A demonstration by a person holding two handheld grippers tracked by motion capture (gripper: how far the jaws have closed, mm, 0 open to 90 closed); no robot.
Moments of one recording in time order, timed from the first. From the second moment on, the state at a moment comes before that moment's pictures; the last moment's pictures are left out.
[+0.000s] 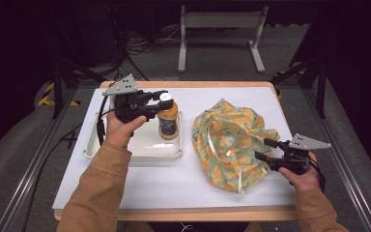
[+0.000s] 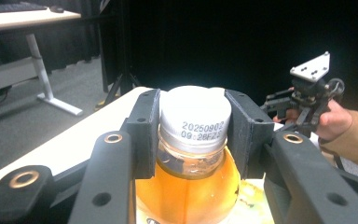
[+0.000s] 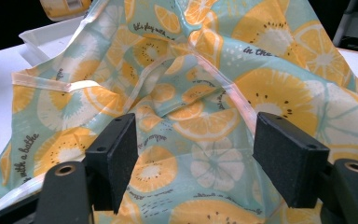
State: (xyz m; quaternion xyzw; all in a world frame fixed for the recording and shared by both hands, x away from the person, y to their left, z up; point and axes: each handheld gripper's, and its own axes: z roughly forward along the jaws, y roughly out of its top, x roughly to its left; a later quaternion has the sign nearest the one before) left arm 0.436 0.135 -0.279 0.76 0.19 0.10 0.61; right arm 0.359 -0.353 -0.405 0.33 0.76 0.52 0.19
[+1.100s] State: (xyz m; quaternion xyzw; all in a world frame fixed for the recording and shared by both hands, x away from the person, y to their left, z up) left arm 0.438 0.135 -0.337 0.79 0.22 0.08 0.58; right arm 0.359 -0.352 -0.407 0.33 0.76 0.52 0.18
